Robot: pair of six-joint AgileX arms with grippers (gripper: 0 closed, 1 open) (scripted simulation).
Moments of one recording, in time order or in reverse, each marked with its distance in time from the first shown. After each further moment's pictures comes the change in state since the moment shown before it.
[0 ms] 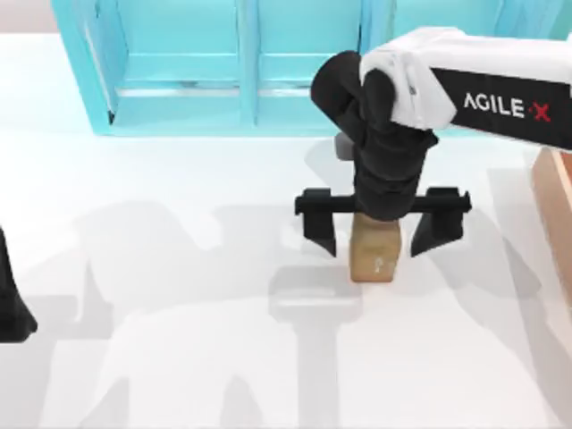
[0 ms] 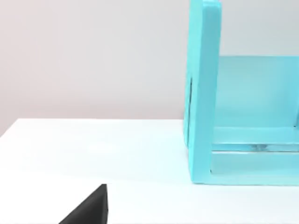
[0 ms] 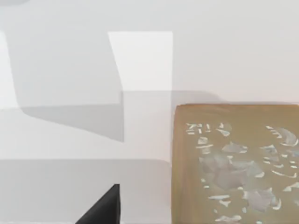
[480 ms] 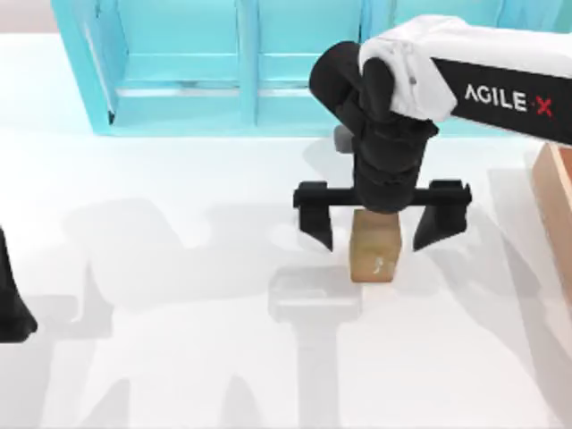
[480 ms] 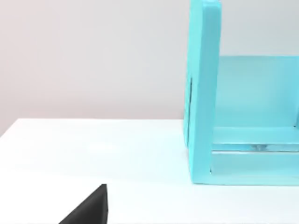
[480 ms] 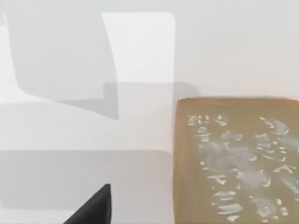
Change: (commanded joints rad) left arm 0.000 0.000 0.000 0.000 0.000 0.000; right arm -0.001 -0.004 0.040 -0.041 0.000 0.000
